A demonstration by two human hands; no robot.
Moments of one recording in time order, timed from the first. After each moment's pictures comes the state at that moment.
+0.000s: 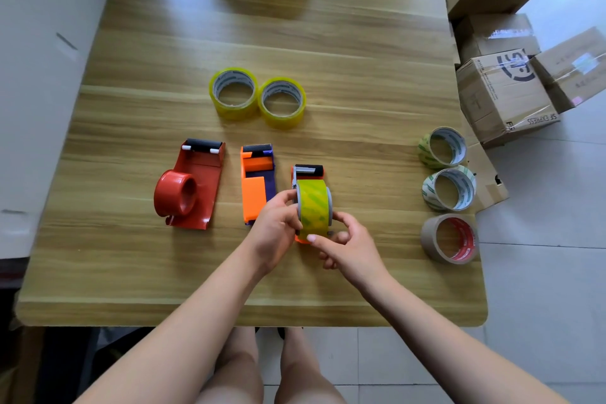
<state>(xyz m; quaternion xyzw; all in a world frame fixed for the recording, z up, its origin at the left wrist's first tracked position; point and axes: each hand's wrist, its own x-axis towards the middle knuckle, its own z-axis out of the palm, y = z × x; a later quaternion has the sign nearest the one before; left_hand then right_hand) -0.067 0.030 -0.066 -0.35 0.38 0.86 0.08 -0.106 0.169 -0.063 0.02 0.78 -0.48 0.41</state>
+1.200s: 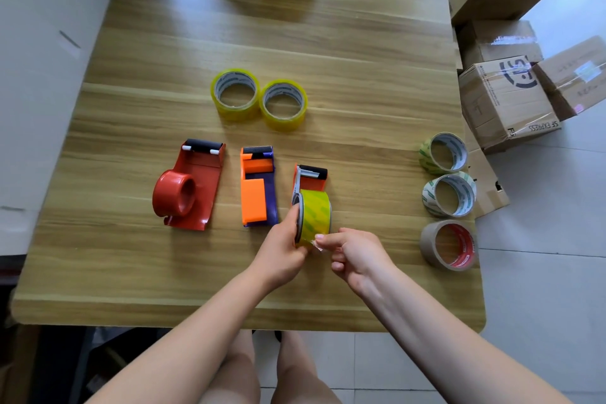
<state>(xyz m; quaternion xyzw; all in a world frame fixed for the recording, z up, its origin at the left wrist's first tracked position) -0.047 0.047 -0.100 -0.21 0.74 0.63 0.07 -0.119 0.155 -0.050 0.32 0.63 -0.53 0.46</state>
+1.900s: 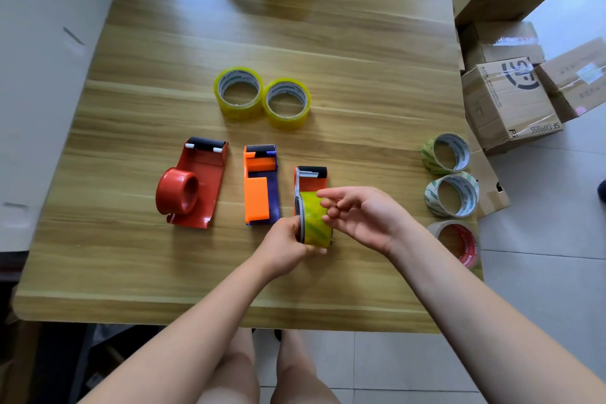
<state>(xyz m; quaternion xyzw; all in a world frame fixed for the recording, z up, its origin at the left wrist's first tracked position) -0.053 0.042 -0.114 -0.26 0.66 0.69 0.14 -0.171 0.144 -0.030 0.20 0.55 -0.60 0.55</state>
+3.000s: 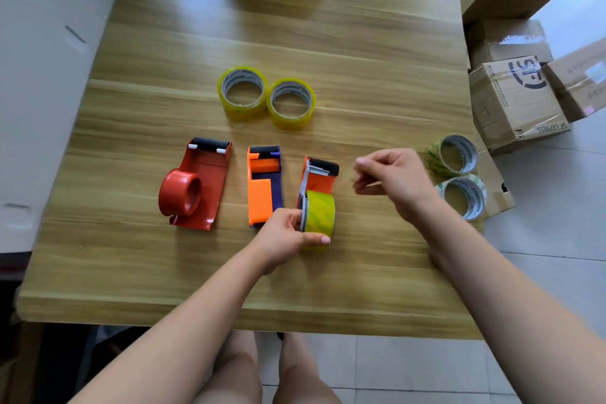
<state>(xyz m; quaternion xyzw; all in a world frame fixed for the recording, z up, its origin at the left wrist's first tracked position) -0.062 0.025 -0.093 -0.29 0.58 0.74 0.18 -0.215 0.146 -0.029 -0.03 0.78 -0.52 0.36</state>
